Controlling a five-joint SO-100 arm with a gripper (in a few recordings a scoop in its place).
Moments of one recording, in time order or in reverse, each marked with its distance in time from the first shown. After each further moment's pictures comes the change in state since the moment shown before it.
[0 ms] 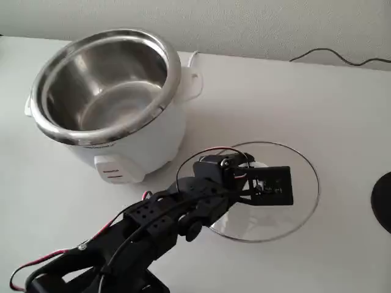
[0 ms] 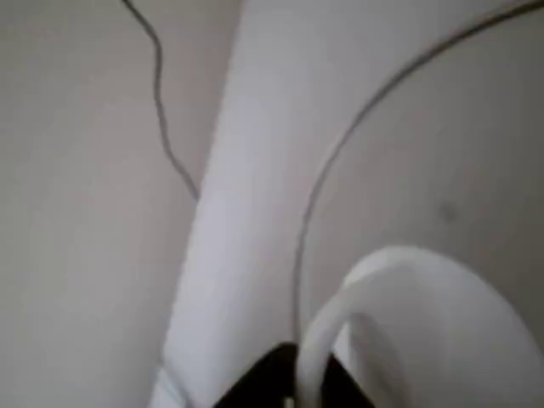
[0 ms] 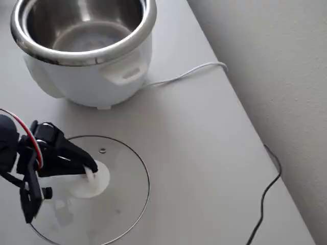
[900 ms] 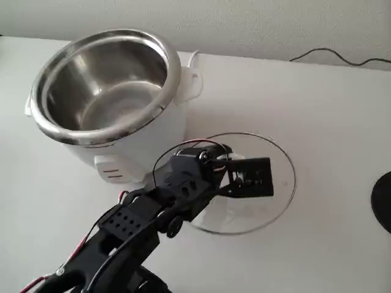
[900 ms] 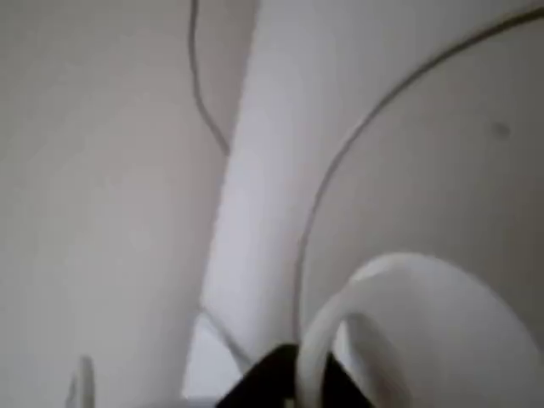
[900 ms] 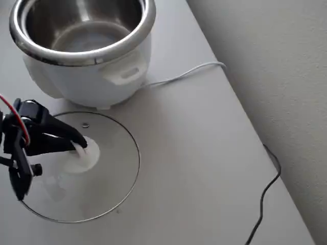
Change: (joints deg) arm -6.9 14.3 0.0 14.9 5.4
